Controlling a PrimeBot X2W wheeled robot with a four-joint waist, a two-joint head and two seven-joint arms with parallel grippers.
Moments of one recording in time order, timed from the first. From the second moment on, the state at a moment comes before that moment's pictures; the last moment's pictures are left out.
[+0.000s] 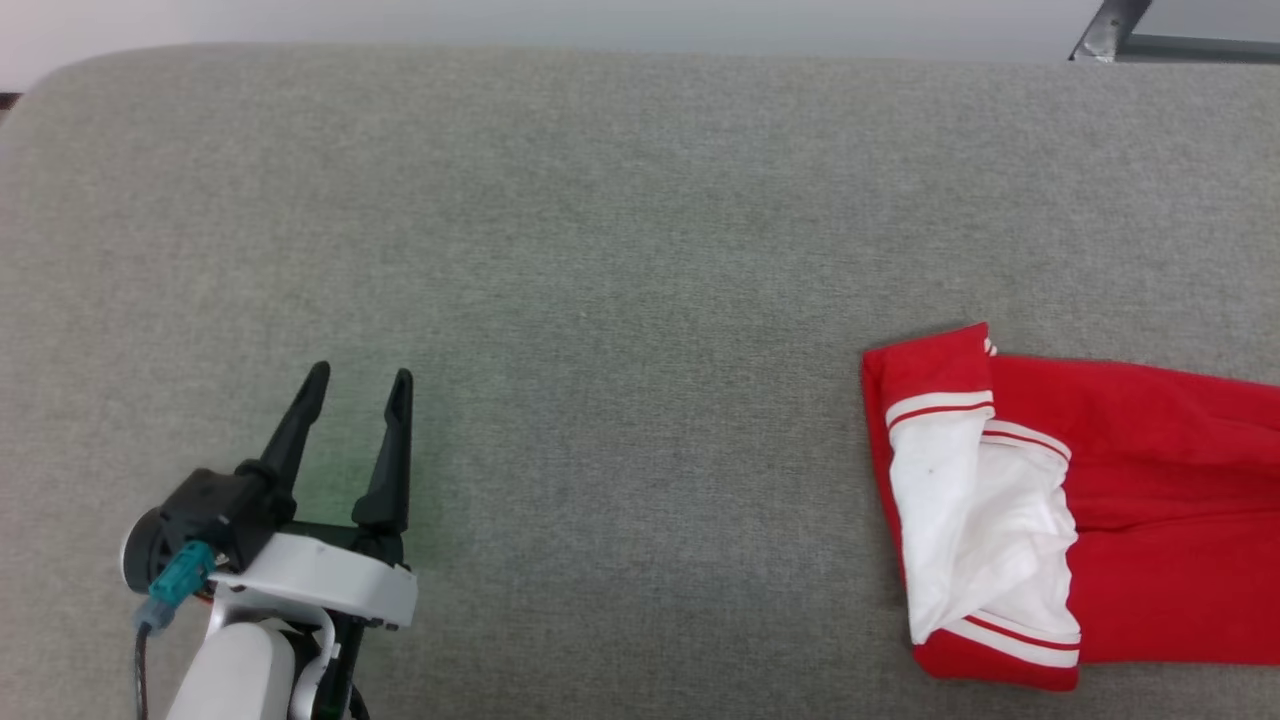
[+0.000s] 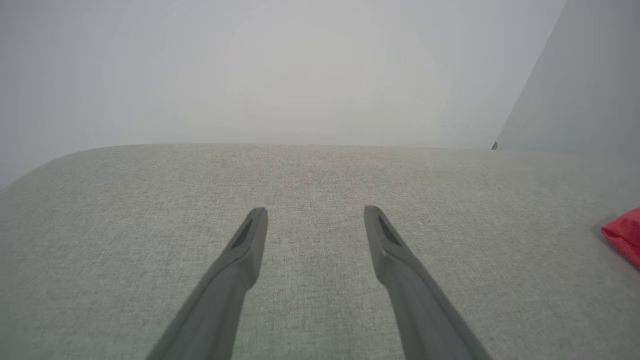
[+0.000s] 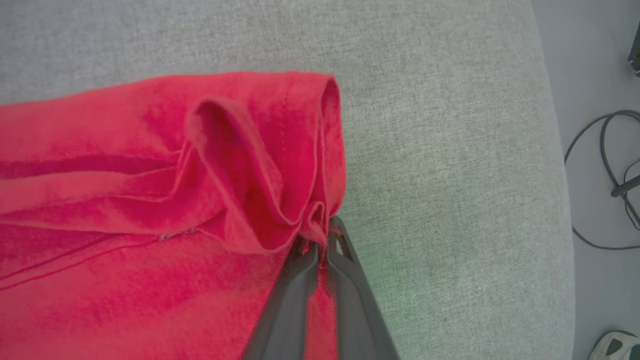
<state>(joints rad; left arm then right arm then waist) -0.24 0.24 -0.09 0.19 -0.31 -0.12 -0.26 -0.23 -0.76 -0.19 0.41 0.74 0.13 0.71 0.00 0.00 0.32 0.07</state>
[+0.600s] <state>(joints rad) -0.23 0.23 -0.09 0.23 -0.30 -0.12 -0.26 -0.24 -0.74 0.06 -0.05 0.79 0.13 0.74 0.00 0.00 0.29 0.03</state>
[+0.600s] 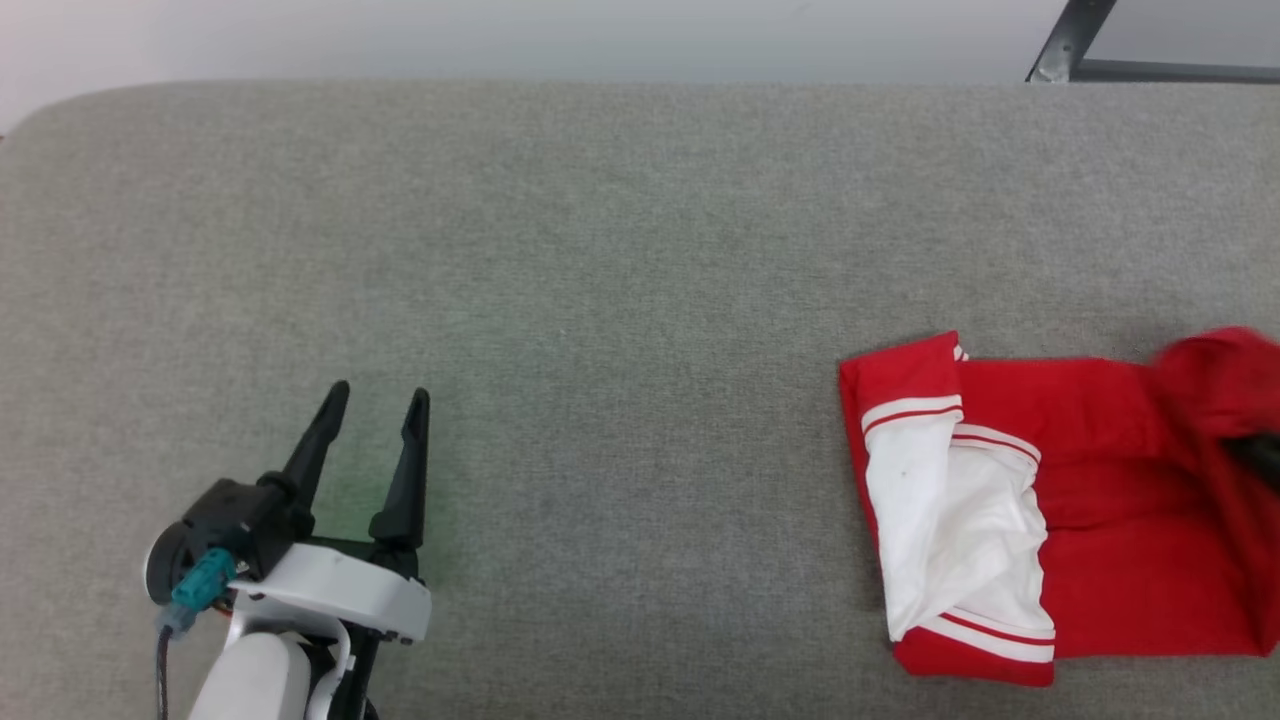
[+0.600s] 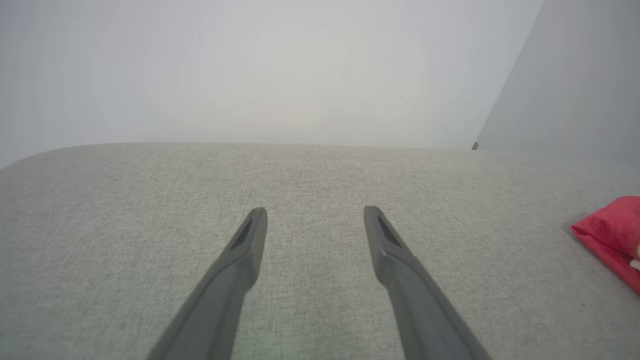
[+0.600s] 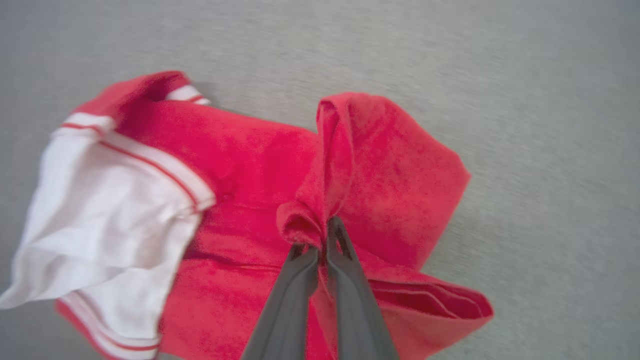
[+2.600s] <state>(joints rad) -0.24 0.23 -0.11 0.31 -0.35 -0.13 -0.26 -0.39 -0.62 0.34 0.06 0.85 0.13 0.38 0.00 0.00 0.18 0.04</state>
